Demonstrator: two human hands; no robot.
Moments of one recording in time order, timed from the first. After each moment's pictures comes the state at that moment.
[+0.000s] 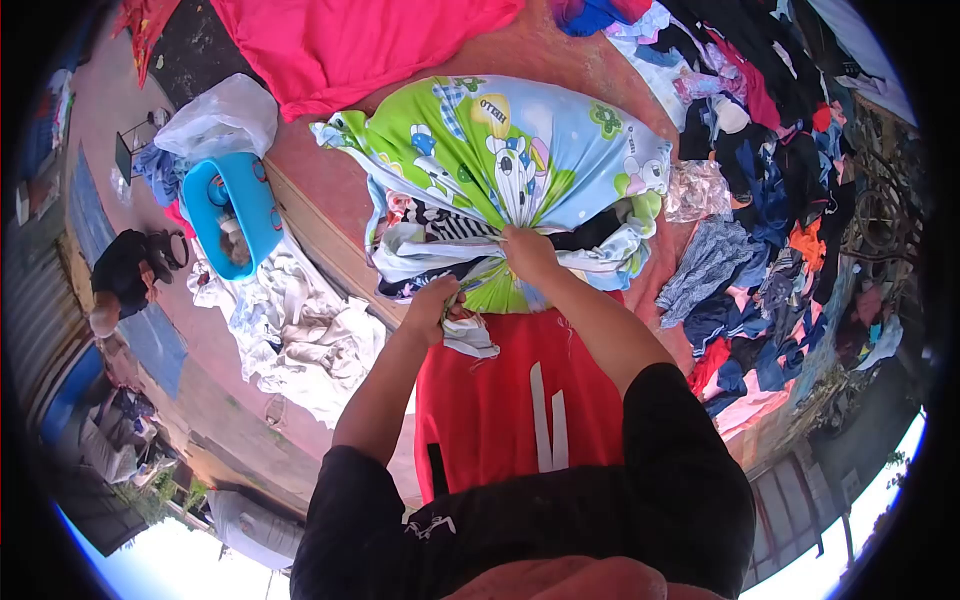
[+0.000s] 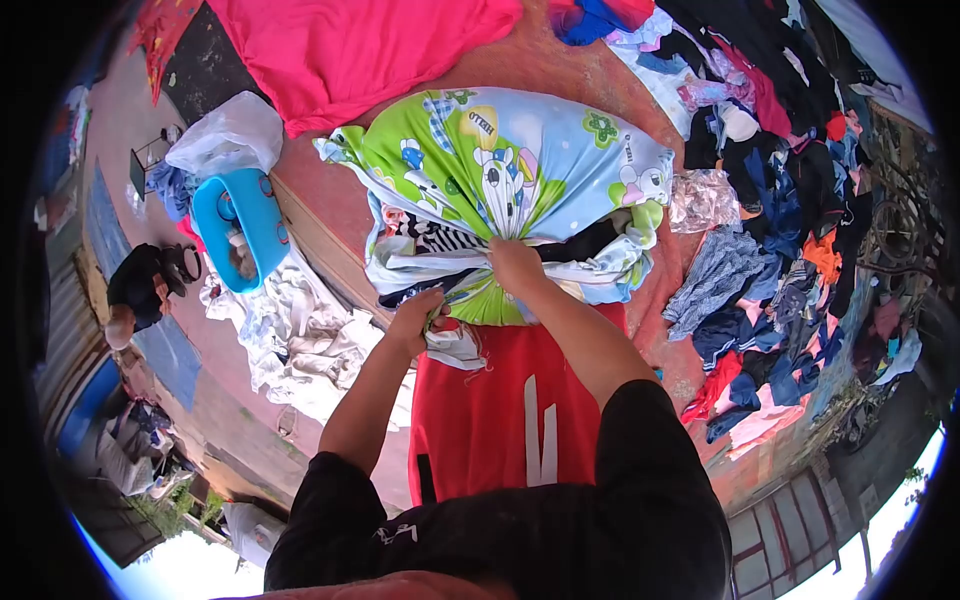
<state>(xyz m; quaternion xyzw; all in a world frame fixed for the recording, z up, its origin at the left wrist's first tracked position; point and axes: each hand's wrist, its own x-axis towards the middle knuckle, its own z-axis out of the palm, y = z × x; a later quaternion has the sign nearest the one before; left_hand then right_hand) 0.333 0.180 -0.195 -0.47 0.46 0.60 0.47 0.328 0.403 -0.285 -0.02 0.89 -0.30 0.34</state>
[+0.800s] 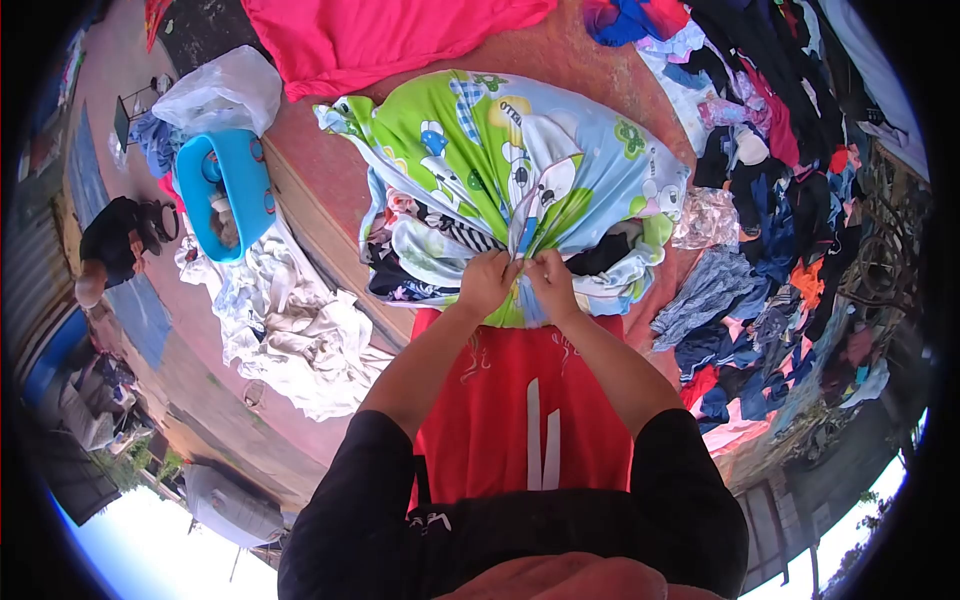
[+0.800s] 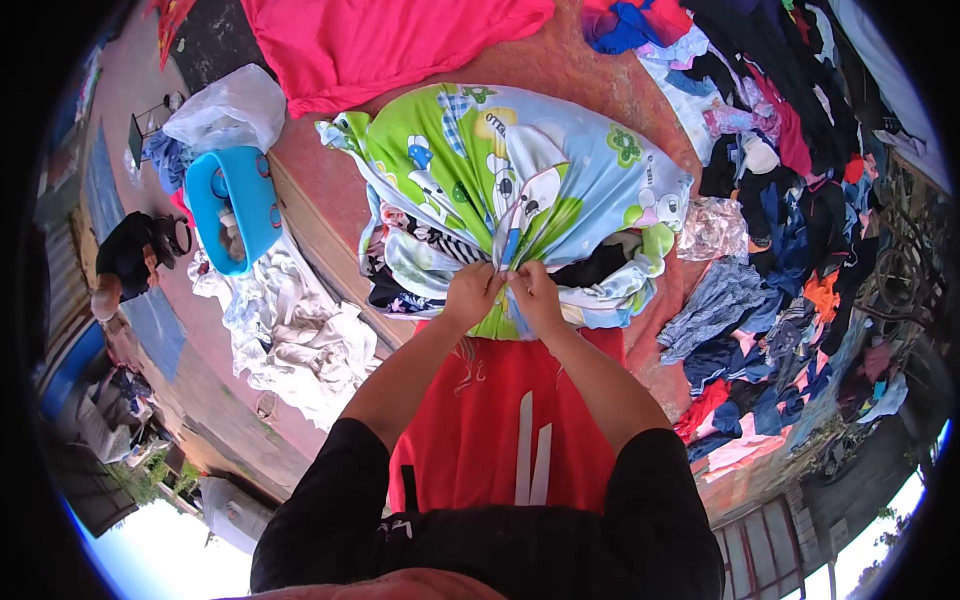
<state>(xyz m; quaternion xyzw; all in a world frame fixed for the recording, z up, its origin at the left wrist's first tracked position) 0.324 0.266 -0.296 0.10 0.89 0.35 0.27 0.370 0.429 -0.306 0.23 0.76 -0.58 0.19</state>
